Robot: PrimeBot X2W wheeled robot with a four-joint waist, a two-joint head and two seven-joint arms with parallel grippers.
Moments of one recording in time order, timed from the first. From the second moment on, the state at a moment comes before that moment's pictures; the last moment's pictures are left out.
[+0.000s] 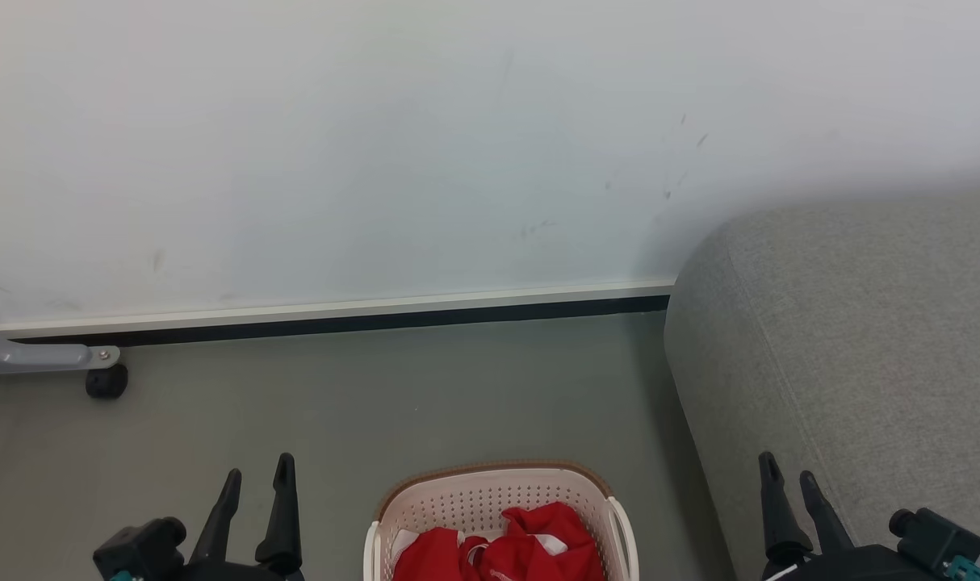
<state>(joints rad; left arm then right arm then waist) 0.01 0.11 -0.14 0.19 -0.68 0.04 -0.12 -0.01 -0.10 0.18 0.21 0.78 -0.02 -0.12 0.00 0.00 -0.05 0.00</state>
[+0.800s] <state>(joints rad) 0.06 0.12 -0.18 0.15 -0.36 0.08 -0.20 0.03 -0.13 0.27 0.17 0.50 -0.07 -0.20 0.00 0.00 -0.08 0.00</state>
